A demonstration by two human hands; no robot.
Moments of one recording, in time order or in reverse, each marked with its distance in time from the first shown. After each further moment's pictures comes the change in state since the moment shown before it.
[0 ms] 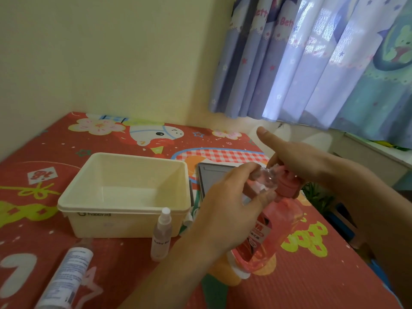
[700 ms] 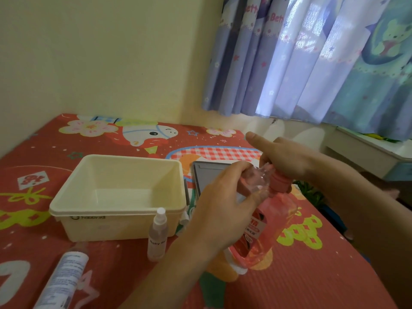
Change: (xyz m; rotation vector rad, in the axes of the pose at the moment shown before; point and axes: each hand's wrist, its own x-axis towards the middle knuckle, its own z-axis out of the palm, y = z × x) left_hand -0.001 -0.001 0.003 -0.023 -0.017 -0.031; right_hand 0.006 0.005 0.007 -0.078 0.094 -0.074
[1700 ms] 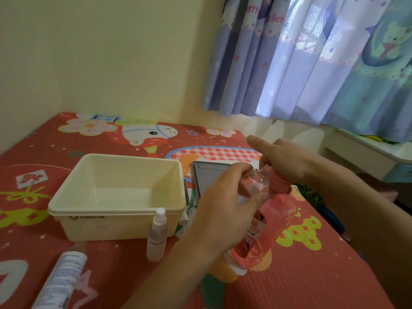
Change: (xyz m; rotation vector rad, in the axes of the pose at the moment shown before) left_hand -0.002 0.004 0.001 0.004 0.005 -0.026; right_hand 0.003 0.003 0.003 -0.002 0.025 -0.022
